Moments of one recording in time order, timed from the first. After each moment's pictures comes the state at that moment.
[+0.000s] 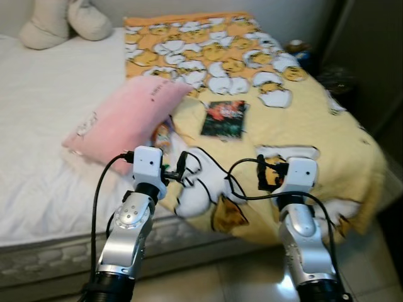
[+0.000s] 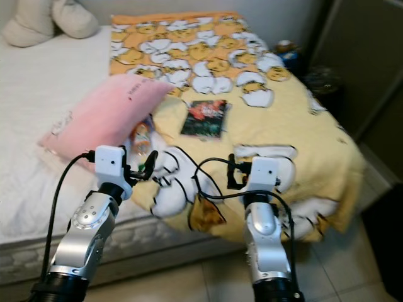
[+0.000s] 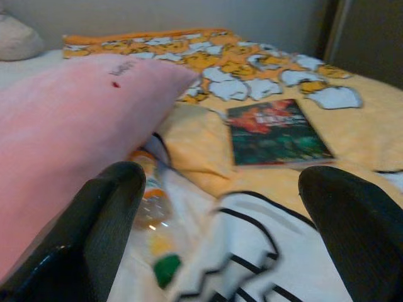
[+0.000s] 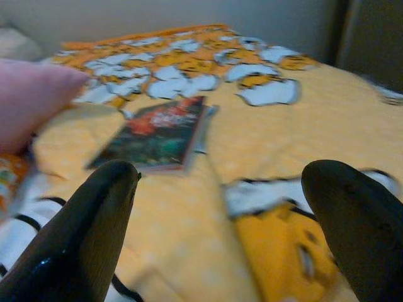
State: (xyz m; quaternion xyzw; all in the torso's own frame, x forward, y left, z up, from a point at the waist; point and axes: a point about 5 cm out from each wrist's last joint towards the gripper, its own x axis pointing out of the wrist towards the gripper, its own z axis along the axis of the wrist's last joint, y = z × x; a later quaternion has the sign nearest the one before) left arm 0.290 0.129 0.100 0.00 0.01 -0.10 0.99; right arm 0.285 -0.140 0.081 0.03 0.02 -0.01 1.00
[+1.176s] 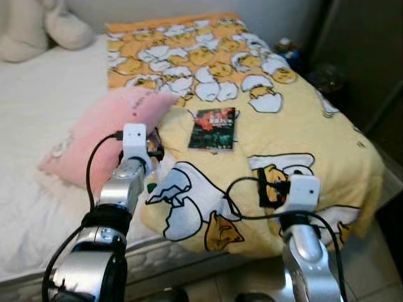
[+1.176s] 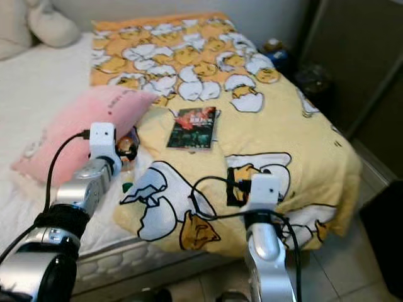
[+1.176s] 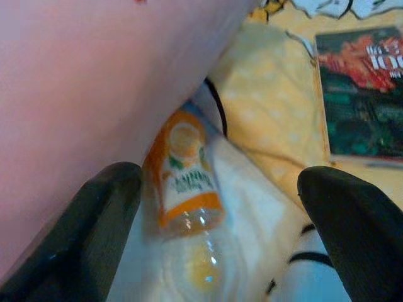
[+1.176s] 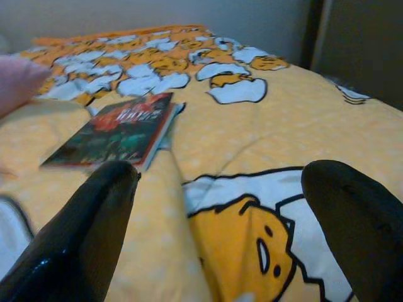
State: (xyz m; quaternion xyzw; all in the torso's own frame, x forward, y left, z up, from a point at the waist) left arm 0.363 0.169 0.091 -0.01 0.20 0.03 0.98; right arm 0.240 -0.140 0.078 0.01 0.02 0.00 1.00
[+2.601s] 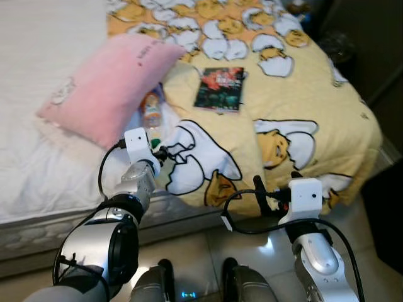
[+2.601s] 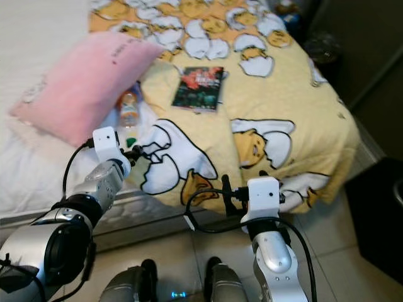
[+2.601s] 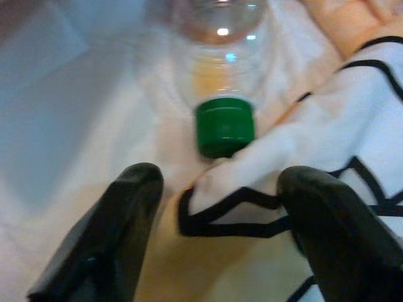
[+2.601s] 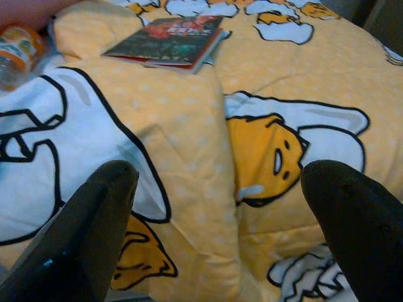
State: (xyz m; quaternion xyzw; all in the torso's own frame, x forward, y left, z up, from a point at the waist) left arm 0.367 0.154 0.076 -0.12 0.20 0.06 0.97; right arm 0.221 -0.144 0.097 -0.04 0.04 0.05 1.00
